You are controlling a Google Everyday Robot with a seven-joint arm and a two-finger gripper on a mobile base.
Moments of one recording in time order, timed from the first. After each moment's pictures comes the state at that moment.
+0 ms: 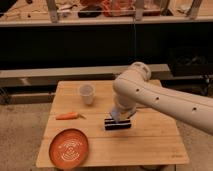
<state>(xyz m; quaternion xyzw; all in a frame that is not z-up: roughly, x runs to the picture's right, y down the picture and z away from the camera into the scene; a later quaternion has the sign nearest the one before) 0.060 0.103 0.665 -0.25 -0.07 -0.09 0.96</state>
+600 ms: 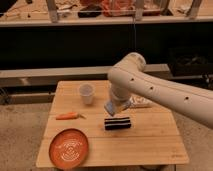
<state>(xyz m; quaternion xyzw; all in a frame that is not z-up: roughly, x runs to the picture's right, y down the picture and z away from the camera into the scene) 0.041 0.073 0.666 -0.25 -0.09 -0.10 0.96</state>
